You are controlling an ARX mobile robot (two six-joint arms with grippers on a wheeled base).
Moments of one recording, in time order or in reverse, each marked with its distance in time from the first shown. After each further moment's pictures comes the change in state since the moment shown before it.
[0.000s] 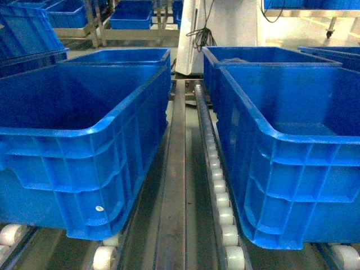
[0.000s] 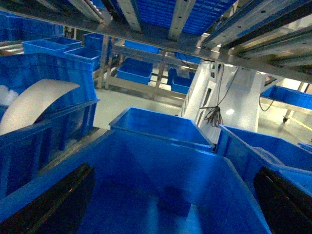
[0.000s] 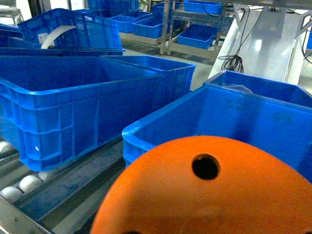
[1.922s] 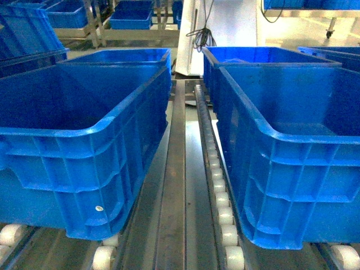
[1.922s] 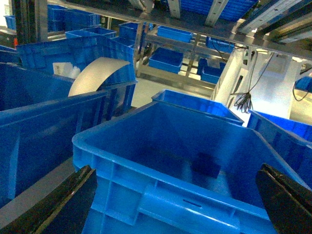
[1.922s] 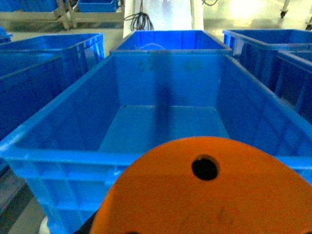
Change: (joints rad) left arm 0.095 -0.750 -0.336 -0.504 -0.053 -0.017; right arm 0.075 0.079 0.092 -0.165 0.505 0.137
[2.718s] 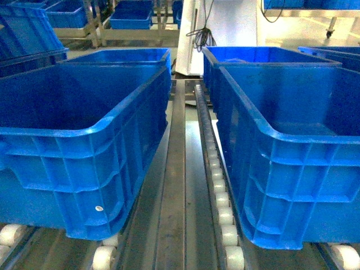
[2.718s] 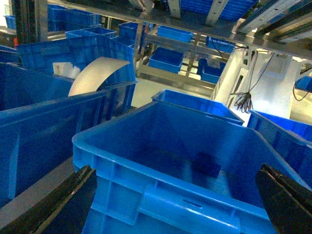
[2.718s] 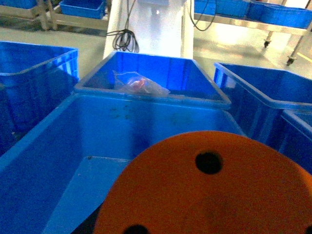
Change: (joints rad) left arm 0.000 0.000 0.000 0.000 0.000 0.000; right arm -0.027 0.939 0.526 0.512 0.026 -0.133
